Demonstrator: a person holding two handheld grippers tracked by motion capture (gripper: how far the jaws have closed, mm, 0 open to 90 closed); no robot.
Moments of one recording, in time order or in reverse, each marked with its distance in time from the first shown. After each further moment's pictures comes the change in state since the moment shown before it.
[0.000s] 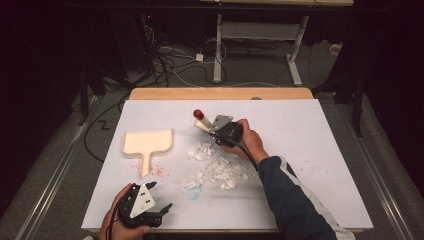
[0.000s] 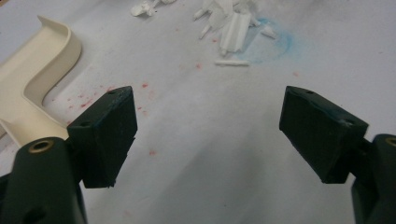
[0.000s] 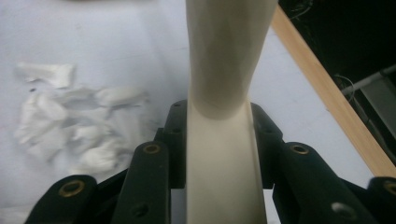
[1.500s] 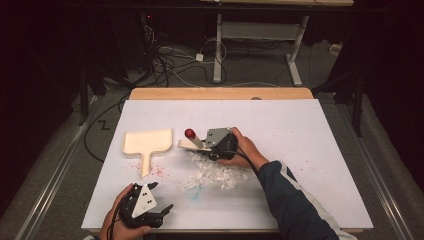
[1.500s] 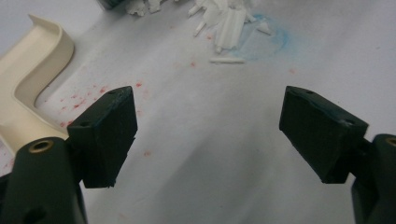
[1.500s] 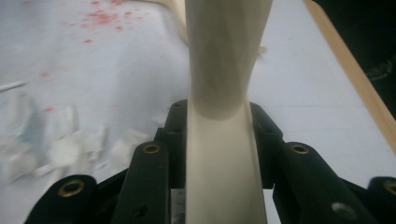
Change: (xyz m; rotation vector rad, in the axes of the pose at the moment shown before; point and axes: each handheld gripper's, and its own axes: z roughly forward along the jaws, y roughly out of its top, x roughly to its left) left arm -0.001 0.001 0.002 0.012 -0.009 0.010; right arm 0.031 0.006 -0.019 -0.174 0.274 -0.156
